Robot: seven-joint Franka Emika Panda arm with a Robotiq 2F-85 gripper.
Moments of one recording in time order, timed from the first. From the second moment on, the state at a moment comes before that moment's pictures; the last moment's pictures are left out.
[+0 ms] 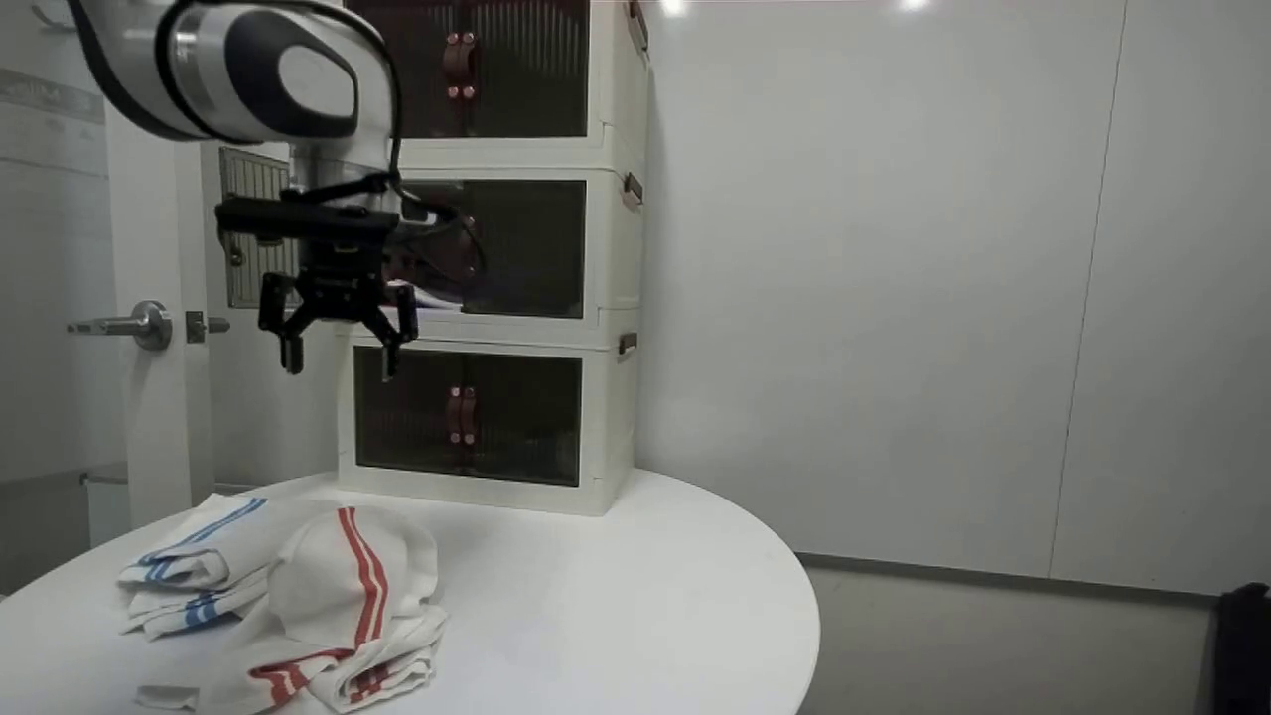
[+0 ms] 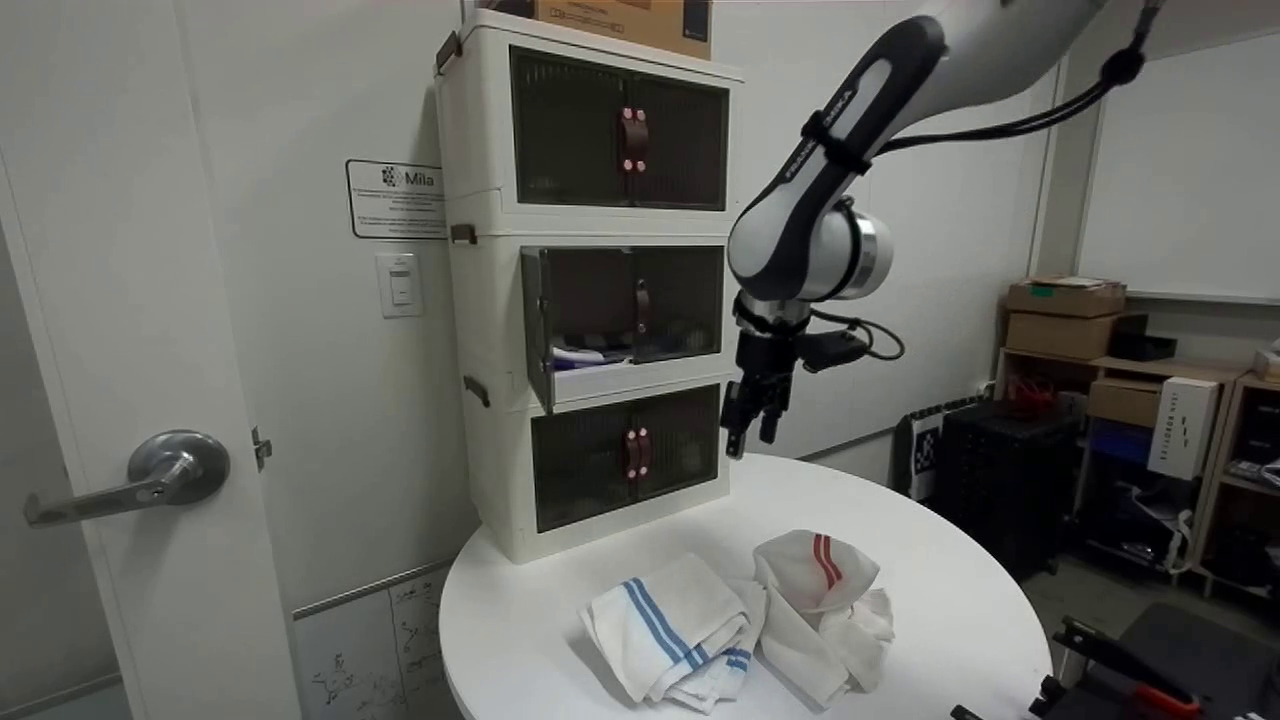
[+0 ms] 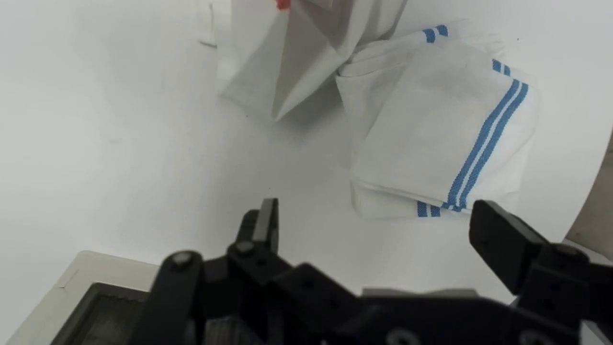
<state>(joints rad) 0.09 0.17 -0.05 -2.31 0.13 2.57 -0.39</state>
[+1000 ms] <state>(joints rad) 0.12 0.68 0.07 -1.91 -0.03 2.47 -0.18</state>
